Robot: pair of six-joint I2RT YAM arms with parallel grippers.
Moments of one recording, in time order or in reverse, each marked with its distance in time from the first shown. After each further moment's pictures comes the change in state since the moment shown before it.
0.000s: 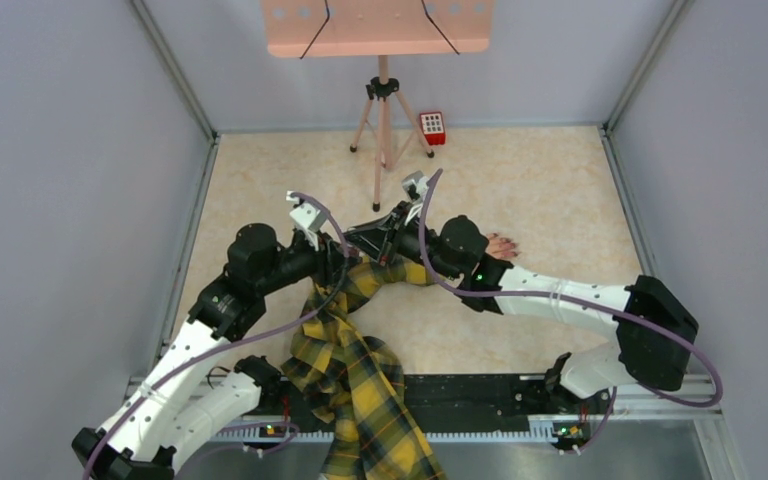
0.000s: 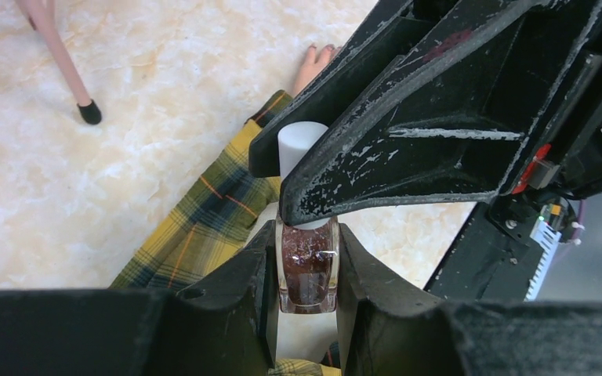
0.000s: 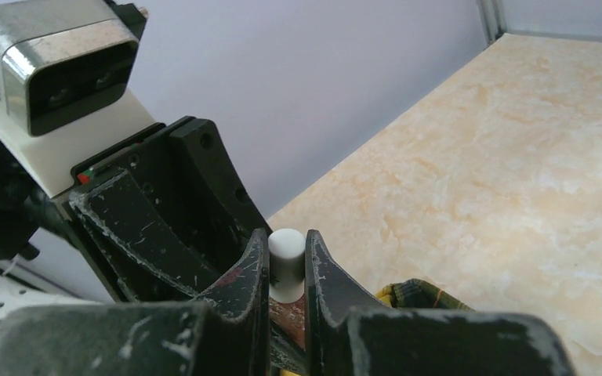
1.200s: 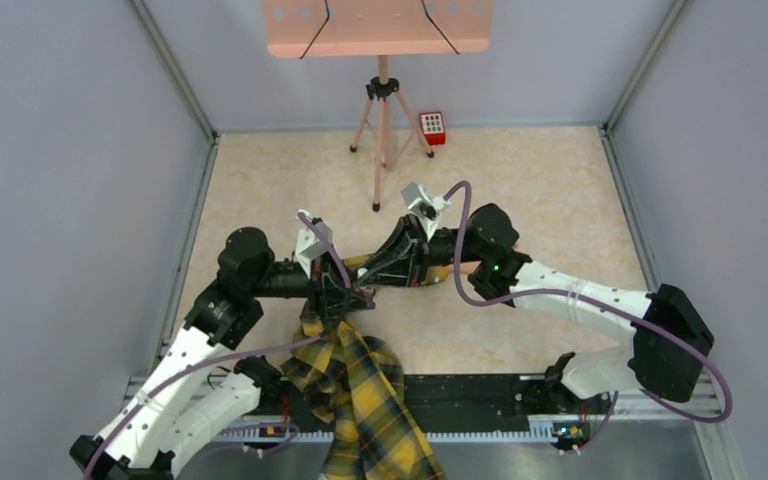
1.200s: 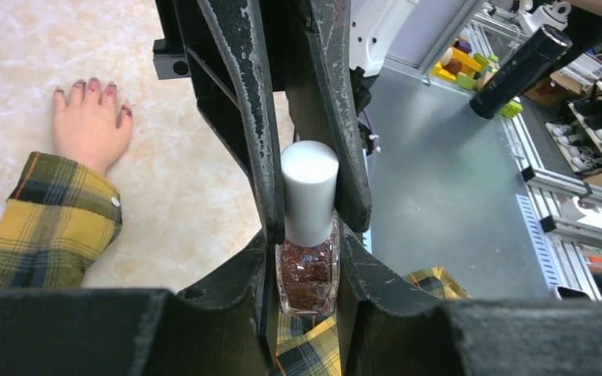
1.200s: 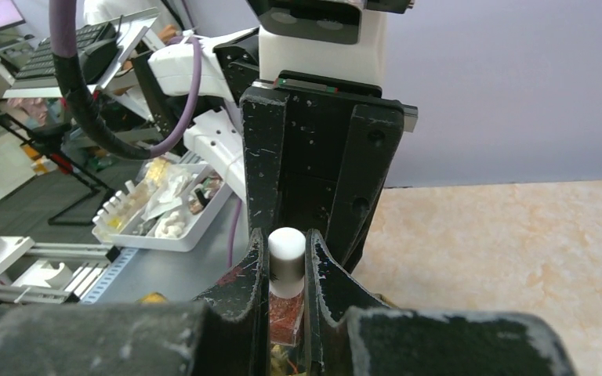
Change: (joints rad) left arm 0.005 -0.041 -0.007 0.097 0.615 -0.029; right arm -0.097 -0.079 0.000 0.118 -0.793 -0.033
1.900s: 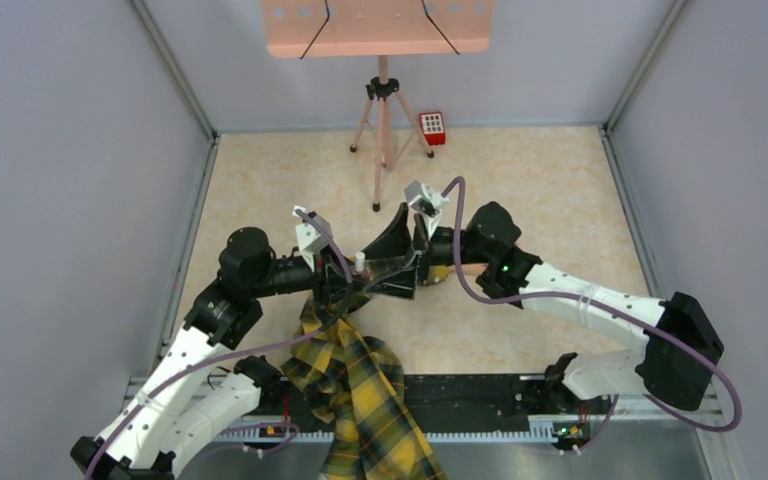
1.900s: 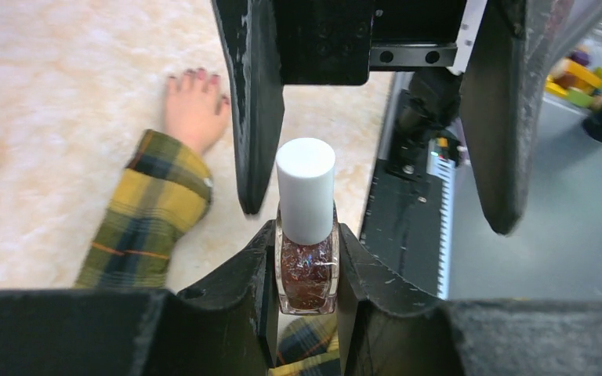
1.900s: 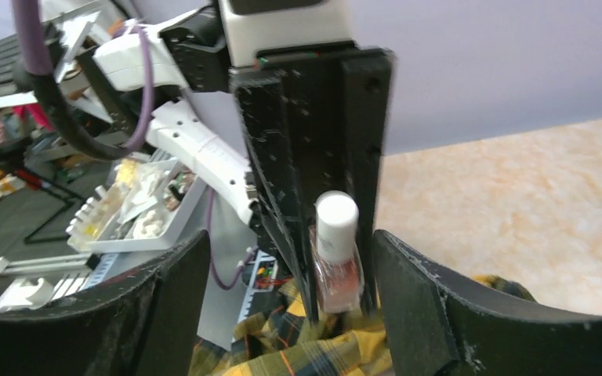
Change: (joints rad) left arm 0.004 0.013 -0.004 -0.040 -0.166 0.104; right arm -0.011 -0.044 -0.002 -0.175 0.058 -0.057
